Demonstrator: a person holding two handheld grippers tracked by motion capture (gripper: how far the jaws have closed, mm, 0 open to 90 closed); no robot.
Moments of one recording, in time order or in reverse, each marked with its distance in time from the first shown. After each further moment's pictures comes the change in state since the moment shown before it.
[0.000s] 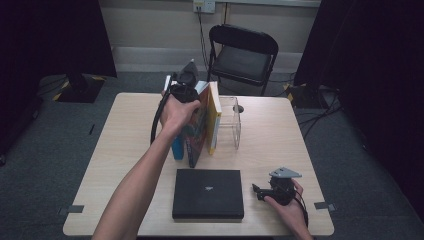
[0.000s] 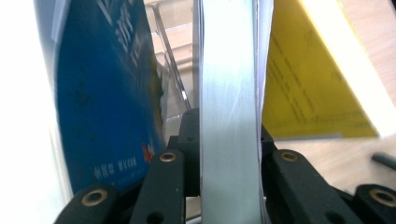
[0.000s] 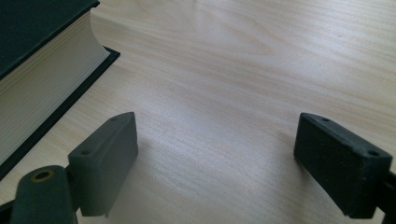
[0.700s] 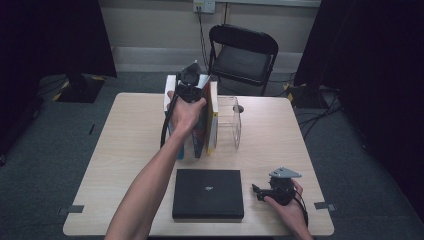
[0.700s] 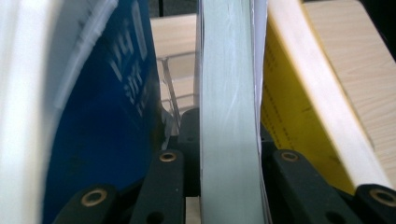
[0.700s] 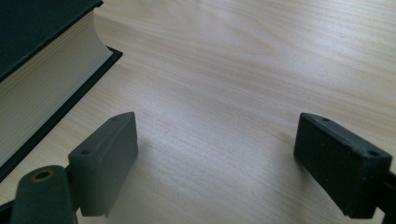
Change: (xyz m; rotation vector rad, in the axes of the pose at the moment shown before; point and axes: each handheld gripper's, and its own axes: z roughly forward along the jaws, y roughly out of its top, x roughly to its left) left arm -0.005 0.002 0.023 -0.159 0.038 -0.052; right arm 0.001 0.000 0.000 -0.001 0.004 -0.005
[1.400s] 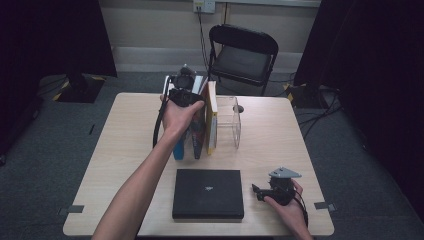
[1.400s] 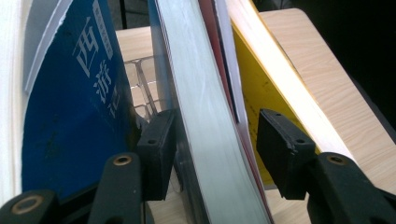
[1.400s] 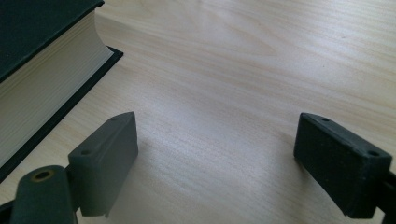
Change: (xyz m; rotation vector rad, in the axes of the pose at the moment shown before) left arm 0.014 -0.019 -0.019 -0.088 -0.169 0.089; right arm 0.000 0.000 0.000 -0.001 0.001 -0.002
